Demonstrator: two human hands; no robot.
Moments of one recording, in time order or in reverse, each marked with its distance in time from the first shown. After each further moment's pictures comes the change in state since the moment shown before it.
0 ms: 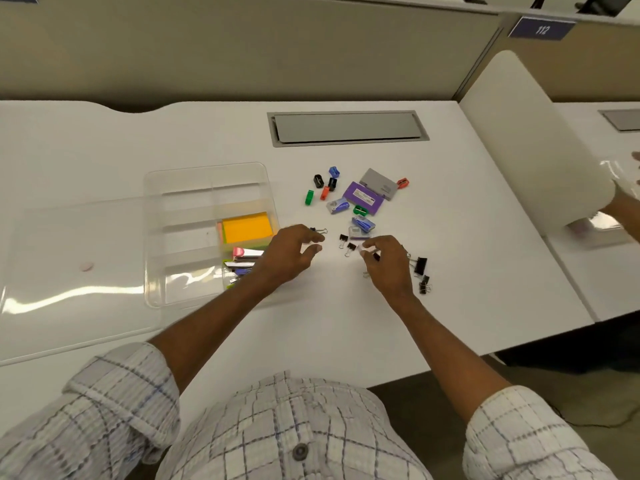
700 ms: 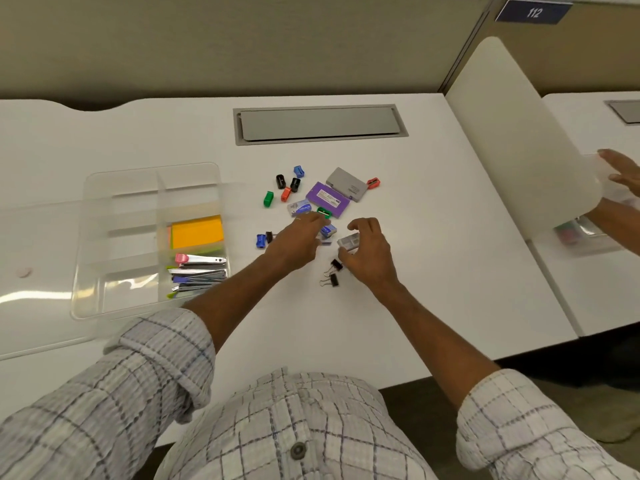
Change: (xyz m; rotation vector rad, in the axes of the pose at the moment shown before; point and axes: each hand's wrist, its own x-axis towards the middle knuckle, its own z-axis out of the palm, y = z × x) left_hand 0.096 0.053 0.091 0.352 -0.210 -0.049; right_hand 0.059 0.045 -0.040 -0.092 -0.172 -0.064
